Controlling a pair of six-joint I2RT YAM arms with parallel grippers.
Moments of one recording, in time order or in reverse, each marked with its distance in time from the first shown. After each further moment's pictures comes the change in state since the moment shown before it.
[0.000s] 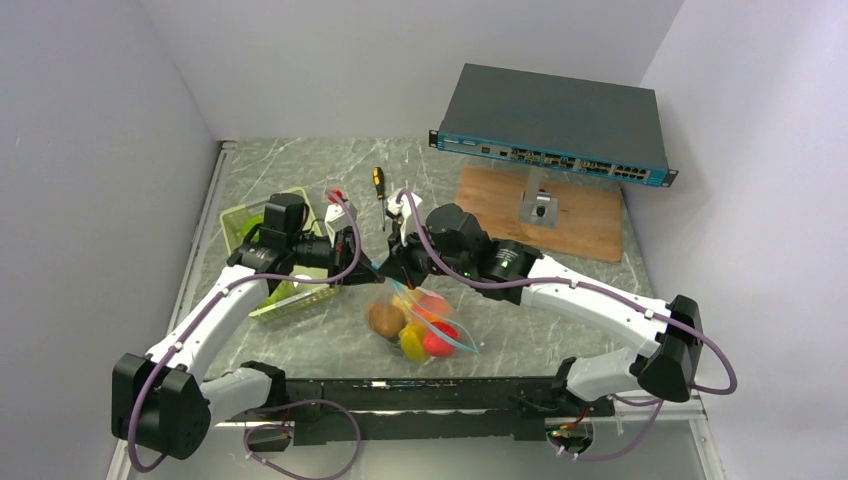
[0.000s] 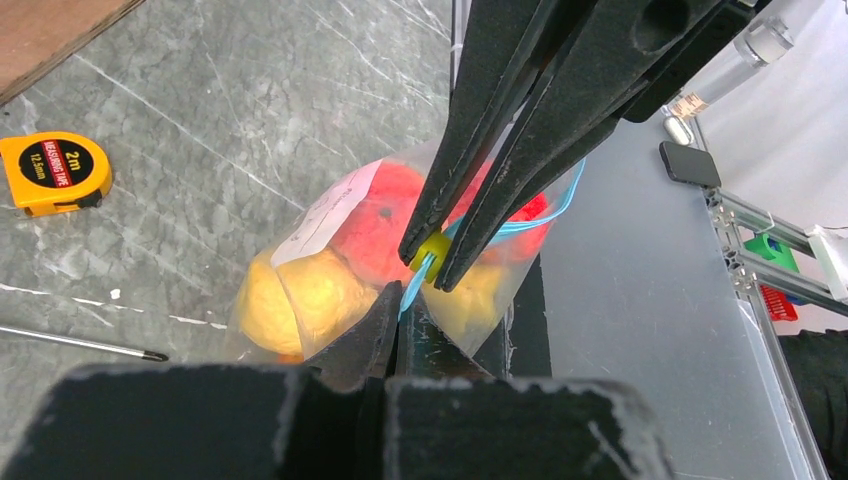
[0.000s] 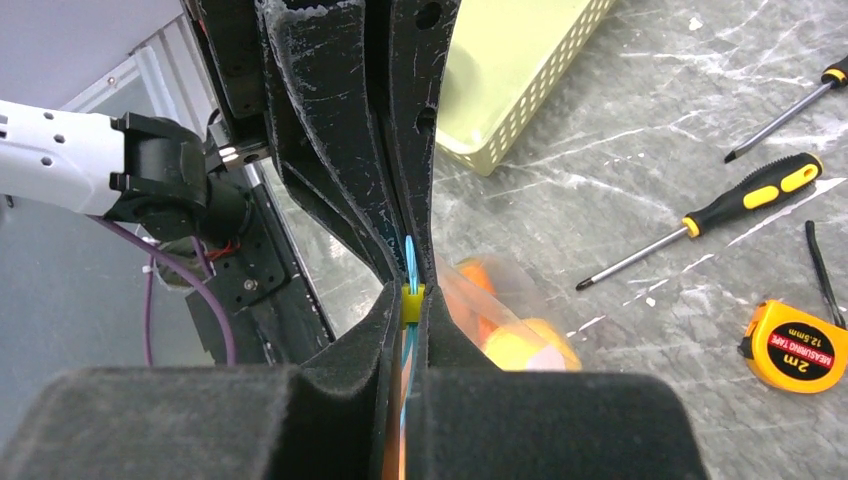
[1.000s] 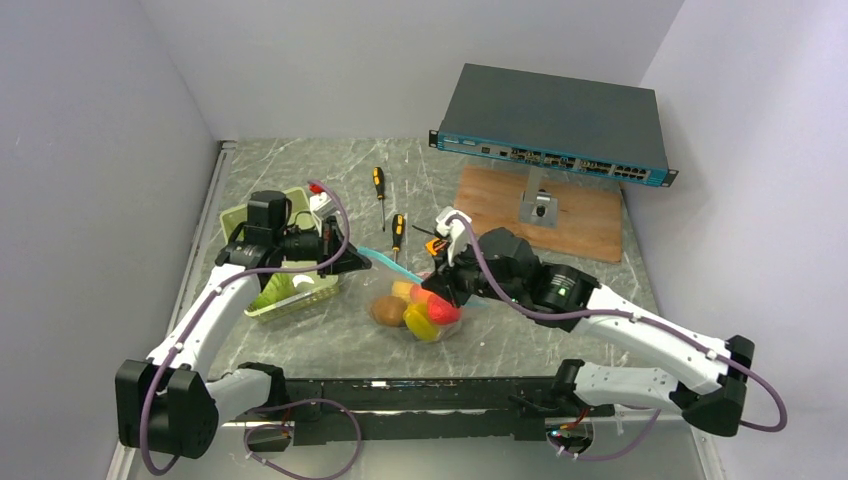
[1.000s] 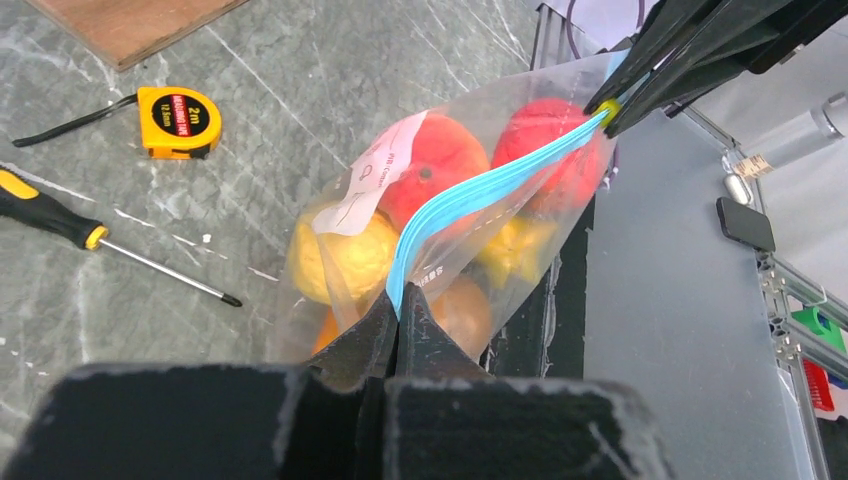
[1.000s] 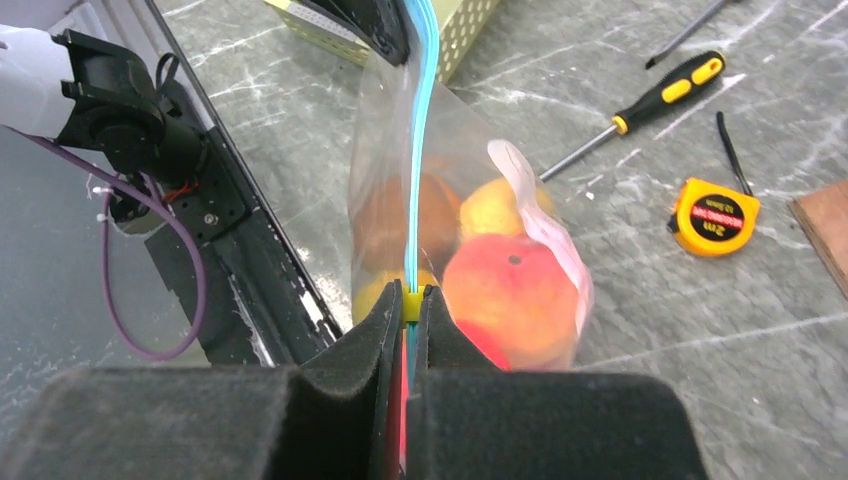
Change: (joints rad) left arm 0.119 -0.003 0.002 -0.018 -0.078 -0.026; right arm -0.001 -0.289 -0.170 -0.143 0.099 -0.019
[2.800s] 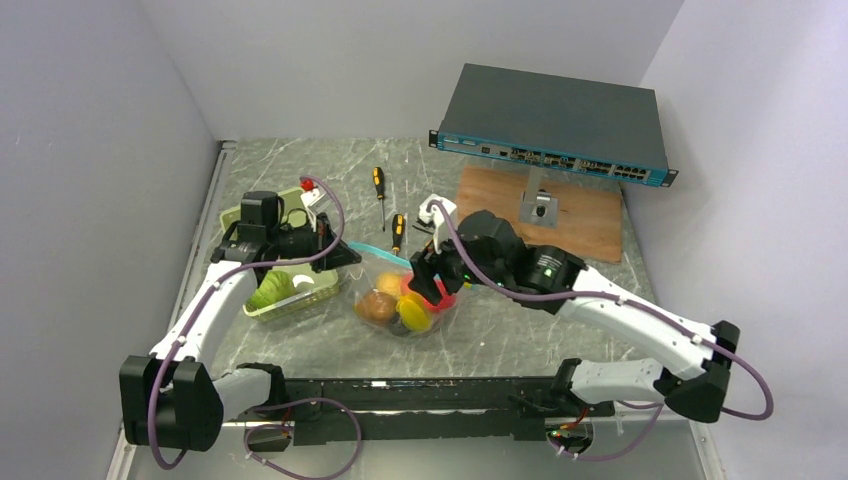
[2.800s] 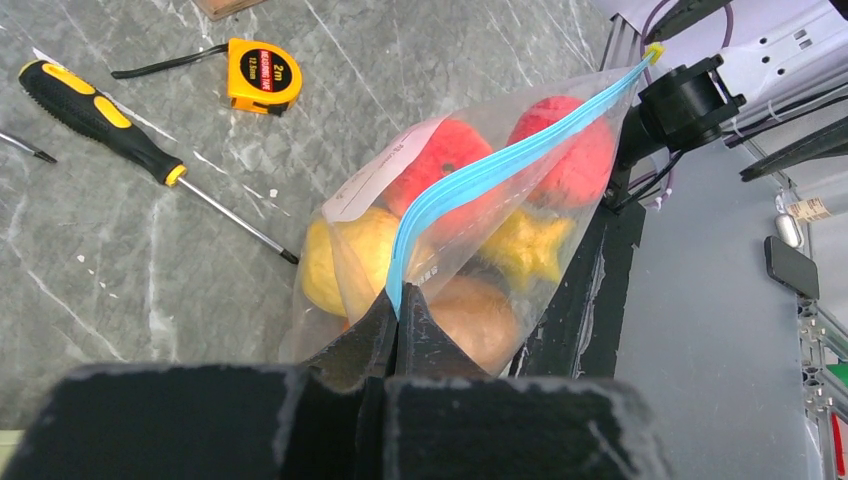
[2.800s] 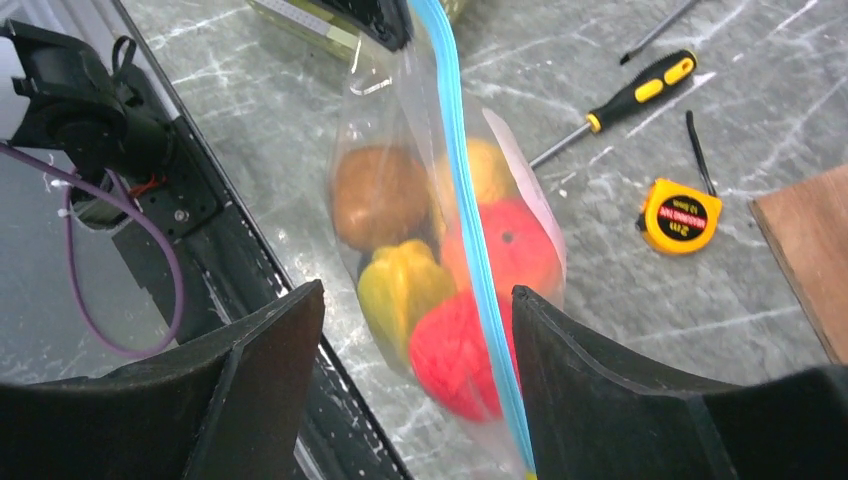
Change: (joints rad) left arm 0.072 0.023 0.000 -0.041 -0.086 0.008; right arm -0.008 0.081 0.143 -0.146 0.051 -0.037
